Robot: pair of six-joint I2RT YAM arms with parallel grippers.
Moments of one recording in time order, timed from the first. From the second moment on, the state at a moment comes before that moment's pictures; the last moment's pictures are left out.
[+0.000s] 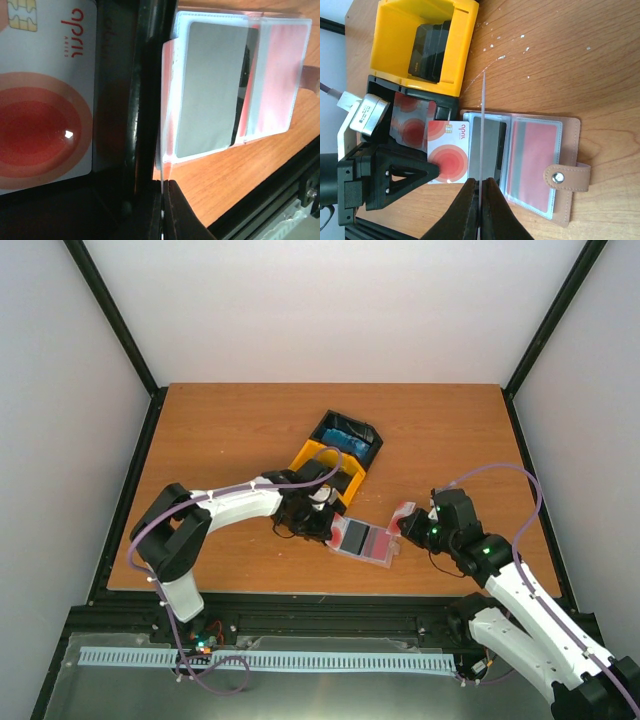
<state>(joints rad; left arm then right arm) -0.77 1.75 1.10 -0.60 0.42 -0.55 0.45 0.72 0.55 -0.57 -0.20 0.92</state>
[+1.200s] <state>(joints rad) -0.62 1.66 1.08 -0.69 0.26 -0.40 0.45 0.76 0.52 -0.53 -0.25 0.92</state>
